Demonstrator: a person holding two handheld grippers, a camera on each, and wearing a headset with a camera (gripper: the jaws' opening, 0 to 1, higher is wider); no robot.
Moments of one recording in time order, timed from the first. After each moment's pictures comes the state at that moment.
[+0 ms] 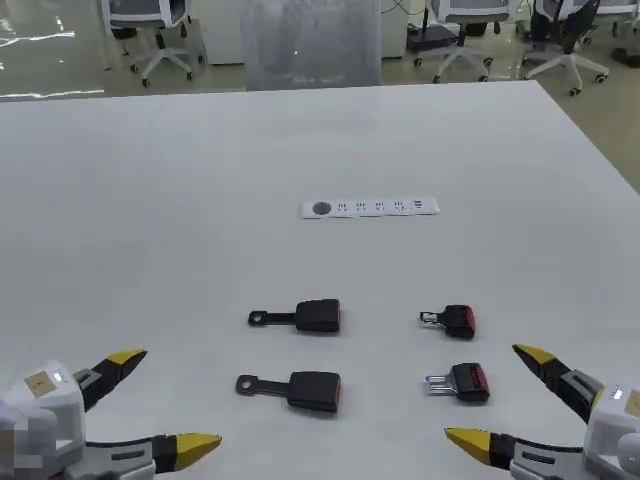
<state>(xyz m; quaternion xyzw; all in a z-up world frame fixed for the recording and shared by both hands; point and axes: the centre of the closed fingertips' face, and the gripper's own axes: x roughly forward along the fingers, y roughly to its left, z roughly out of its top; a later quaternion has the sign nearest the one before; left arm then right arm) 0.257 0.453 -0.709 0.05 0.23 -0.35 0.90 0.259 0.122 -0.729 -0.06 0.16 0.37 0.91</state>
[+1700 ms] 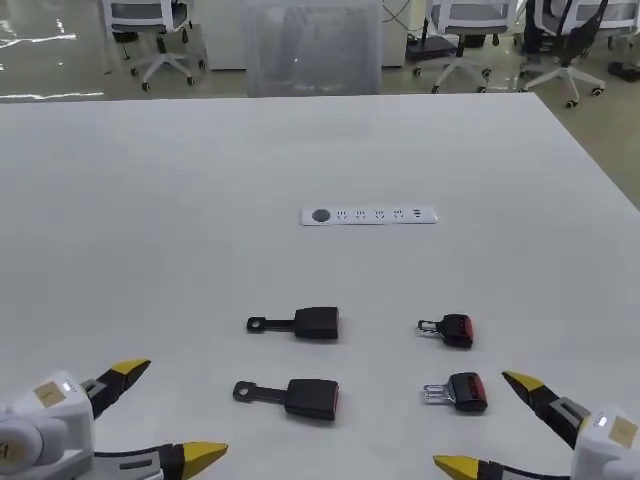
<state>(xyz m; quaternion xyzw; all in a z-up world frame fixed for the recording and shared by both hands) 0.253 0.441 -0.709 0.04 0.23 -0.34 0.91 0.245 0.133 -0.742 -0.06 0.18 0.37 0.91</state>
